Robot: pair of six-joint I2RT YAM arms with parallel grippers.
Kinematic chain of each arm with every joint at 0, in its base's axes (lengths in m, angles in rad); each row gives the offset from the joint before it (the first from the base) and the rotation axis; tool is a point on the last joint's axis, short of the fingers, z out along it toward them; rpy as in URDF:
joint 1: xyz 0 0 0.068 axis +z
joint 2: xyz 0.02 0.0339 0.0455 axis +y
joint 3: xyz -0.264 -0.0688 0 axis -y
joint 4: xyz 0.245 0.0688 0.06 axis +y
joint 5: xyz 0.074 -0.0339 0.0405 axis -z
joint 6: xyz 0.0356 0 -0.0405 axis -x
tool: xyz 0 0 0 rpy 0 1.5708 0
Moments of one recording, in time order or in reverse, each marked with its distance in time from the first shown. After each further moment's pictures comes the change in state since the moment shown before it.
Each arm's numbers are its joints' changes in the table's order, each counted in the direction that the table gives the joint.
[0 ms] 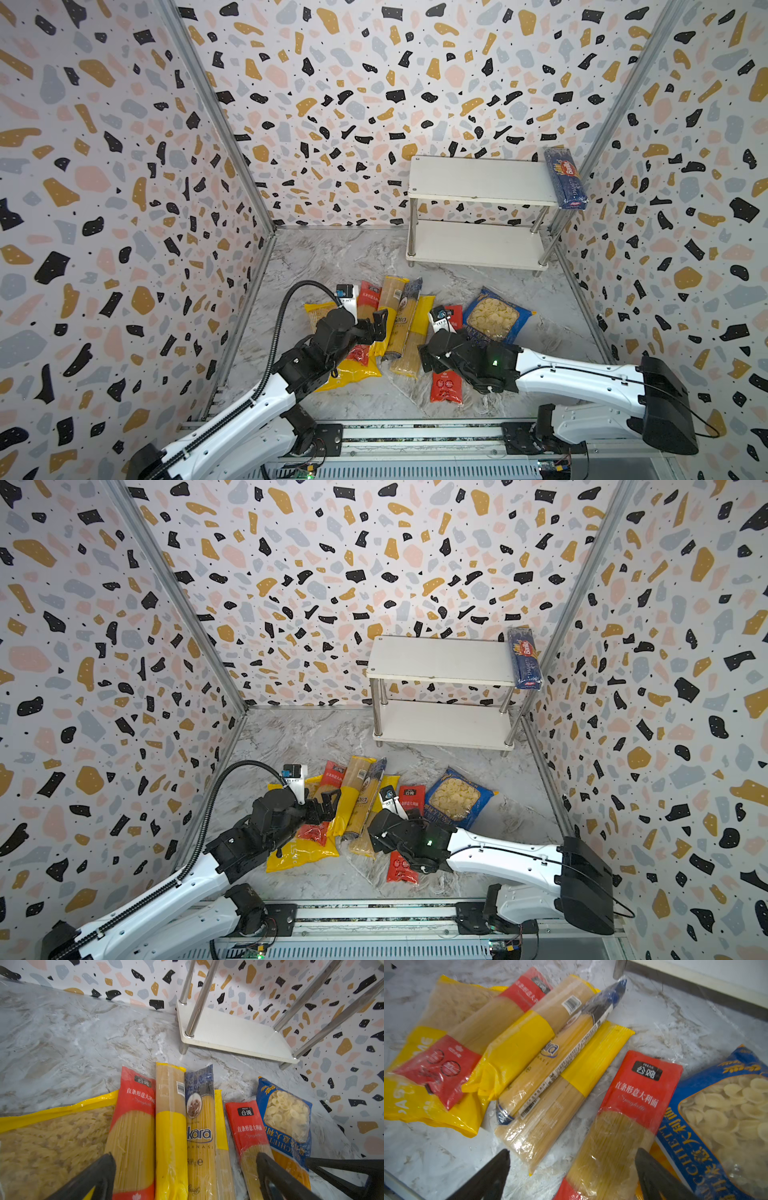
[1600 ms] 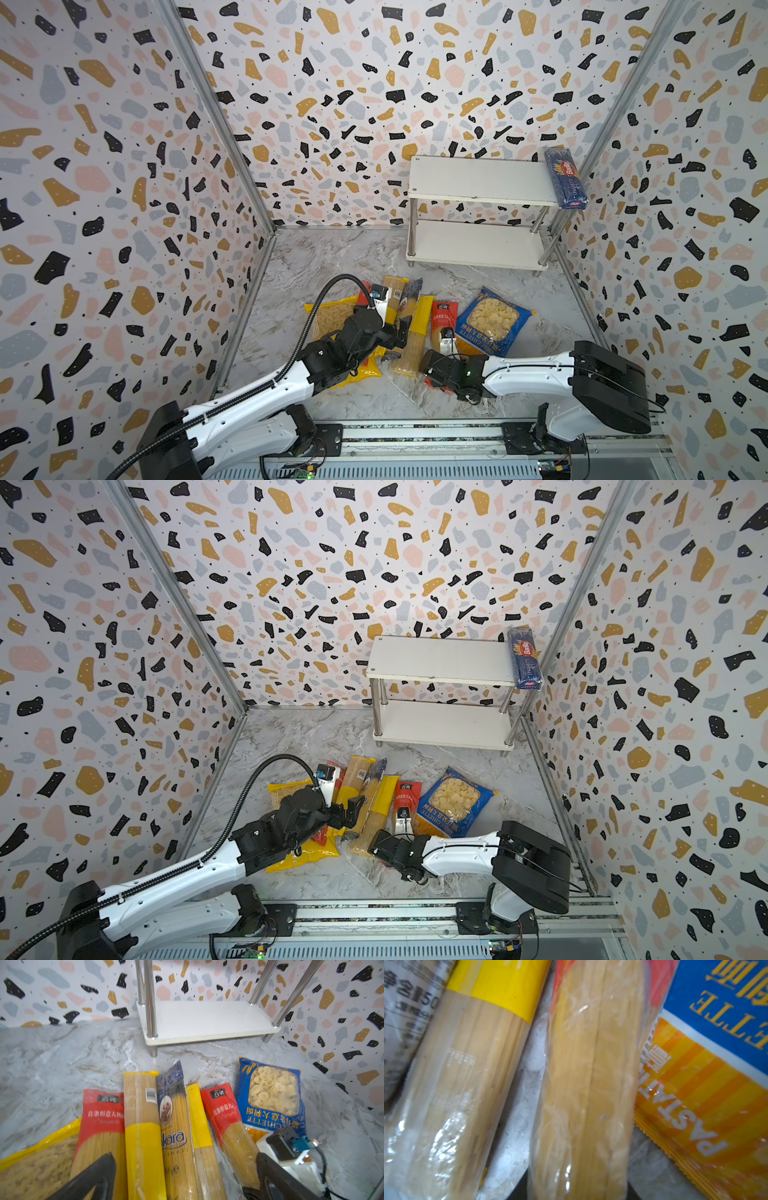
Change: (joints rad) left arm -0.183 0.167 0.148 -0.047 -0.083 -0.174; right arm -0.009 0.230 -0.167 -0.146 -0.085 -0.395
